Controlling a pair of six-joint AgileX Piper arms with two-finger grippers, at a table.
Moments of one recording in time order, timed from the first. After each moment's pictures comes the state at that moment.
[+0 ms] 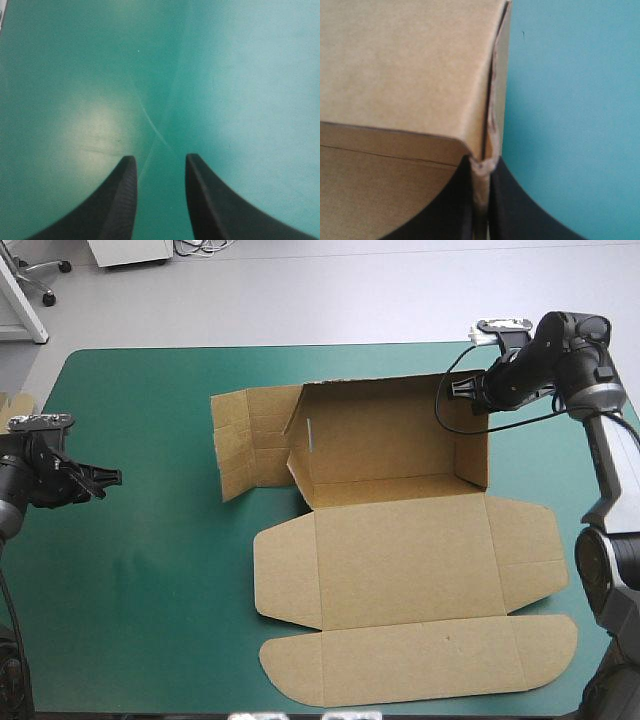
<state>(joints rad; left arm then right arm) 0.21 1.44 -1.19 0.10 0.92 0.03 0.06 1.90 -1.95 0.20 1.25 -0.12</state>
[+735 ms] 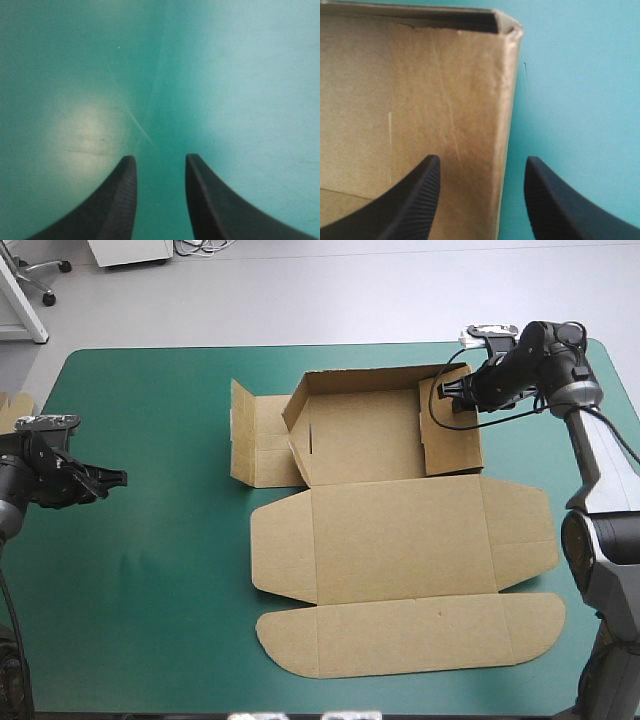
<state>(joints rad) 0.21 1.44 -1.19 0.05 0.93 0.08 0.06 2.00 -1.98 0.23 1.13 -0.14</state>
